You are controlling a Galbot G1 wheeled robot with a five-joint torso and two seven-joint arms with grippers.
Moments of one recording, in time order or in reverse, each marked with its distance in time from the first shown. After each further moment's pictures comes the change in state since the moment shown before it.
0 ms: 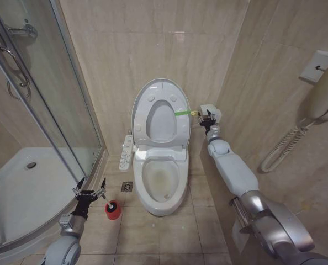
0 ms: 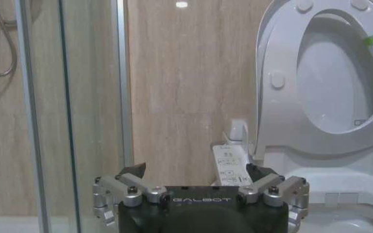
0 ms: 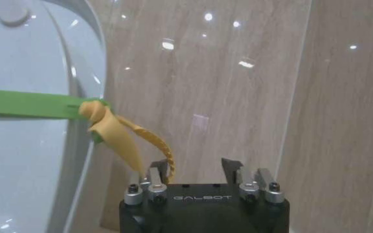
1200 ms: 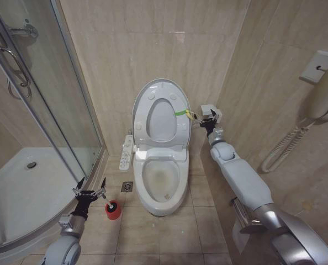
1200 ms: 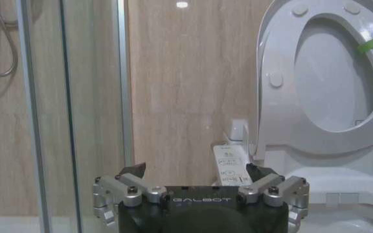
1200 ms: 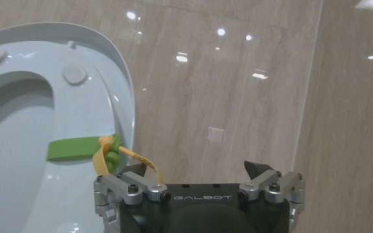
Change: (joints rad) left arm 0.000 0.000 0.000 0.000 0.000 0.000 0.000; right arm -0.117 -0.123 -0.067 0.282 0.107 -0.065 0.022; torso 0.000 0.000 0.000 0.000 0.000
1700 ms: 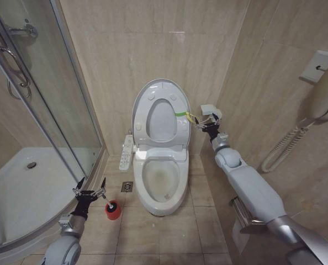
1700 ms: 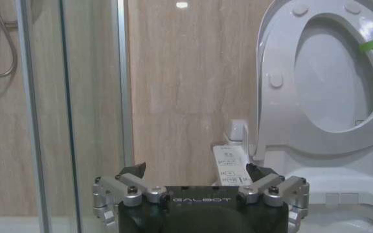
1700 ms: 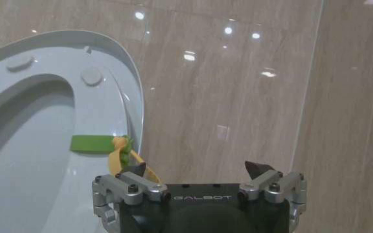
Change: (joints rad) left arm 0.000 0.000 0.000 0.000 0.000 0.000 0.000; right arm -0.111 -0.085 0.011 0.147 0.052 -0.021 -0.005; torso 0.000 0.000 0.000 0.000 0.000
